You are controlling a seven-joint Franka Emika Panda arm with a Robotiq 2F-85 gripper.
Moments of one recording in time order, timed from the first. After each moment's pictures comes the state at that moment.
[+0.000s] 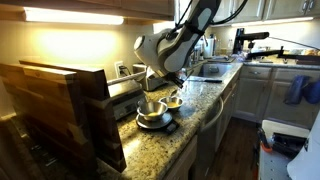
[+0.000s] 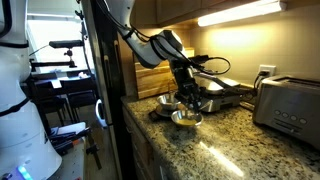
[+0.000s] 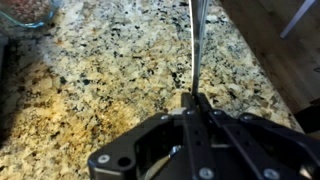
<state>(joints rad) 0.00 0.31 -0.03 -2.08 -0.90 2.05 -0.68</state>
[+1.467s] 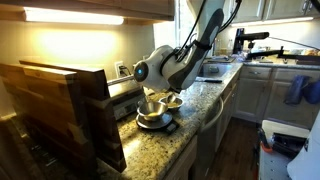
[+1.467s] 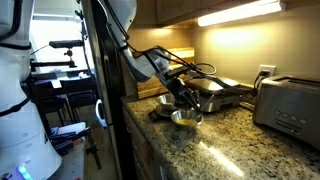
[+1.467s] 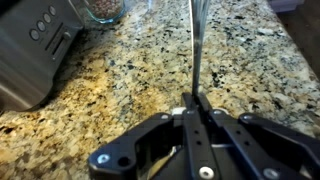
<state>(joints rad) 0.02 0.37 0.05 -2.16 -1.34 2.06 -0.44</state>
